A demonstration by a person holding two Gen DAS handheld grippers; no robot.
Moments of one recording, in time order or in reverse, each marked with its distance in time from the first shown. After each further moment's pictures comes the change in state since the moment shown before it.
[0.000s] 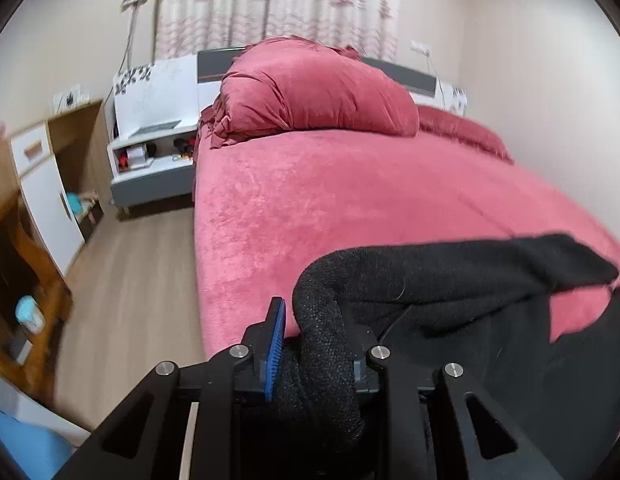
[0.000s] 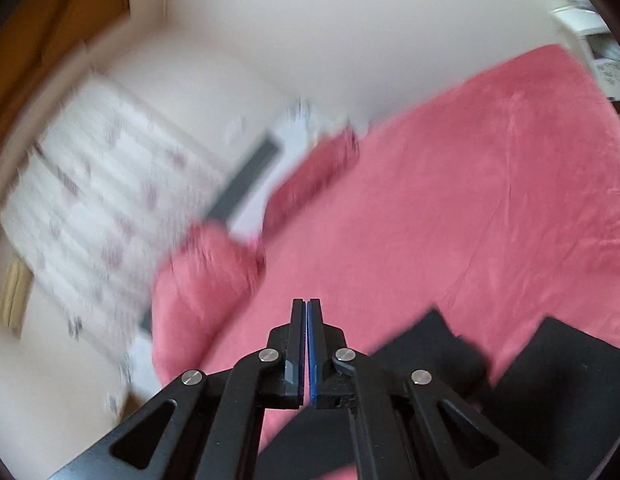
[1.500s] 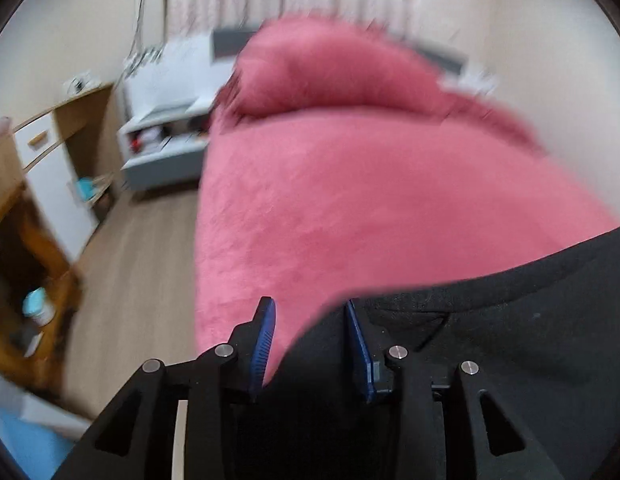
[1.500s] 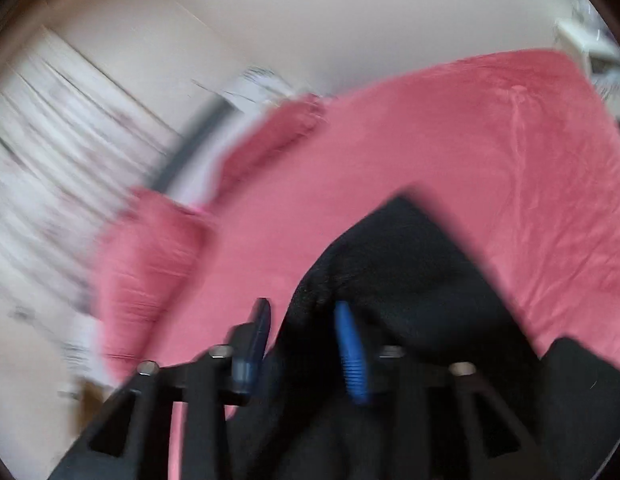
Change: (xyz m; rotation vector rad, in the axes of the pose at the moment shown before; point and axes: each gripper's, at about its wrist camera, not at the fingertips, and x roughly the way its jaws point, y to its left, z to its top) left arm 0.078 -0.003 0.042 -0.071 0.128 0.140; right arm 0.119 0.045 0.037 -0.024 0.042 -0.275
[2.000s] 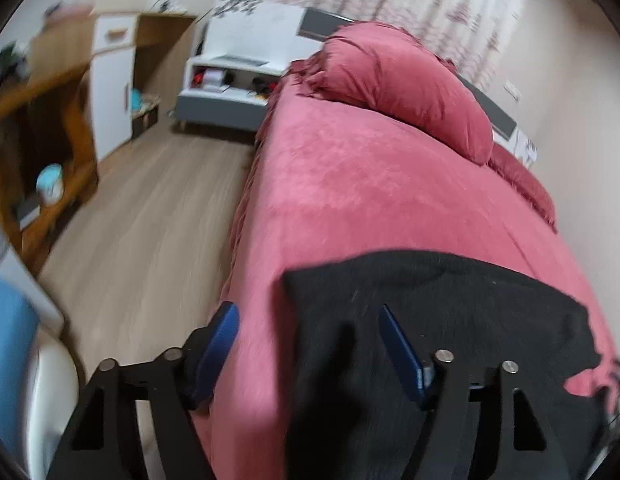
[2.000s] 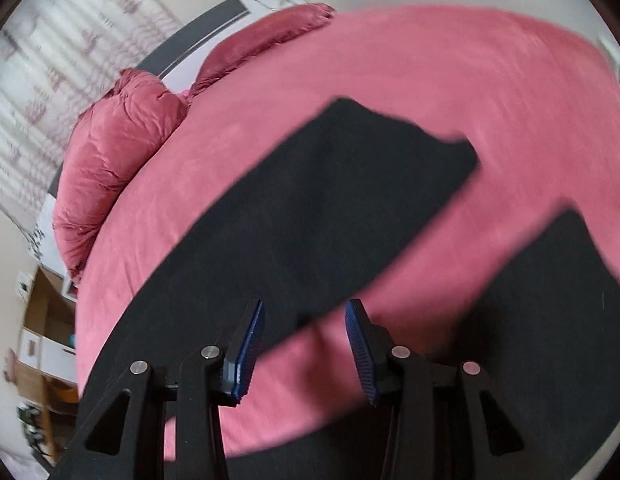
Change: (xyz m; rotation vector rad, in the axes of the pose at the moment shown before) left arm -0.075 0.074 -0.115 -0.380 -0.021 -0.095; right arm 0.000 -0.089 -0.147 -0.180 0.295 0.001
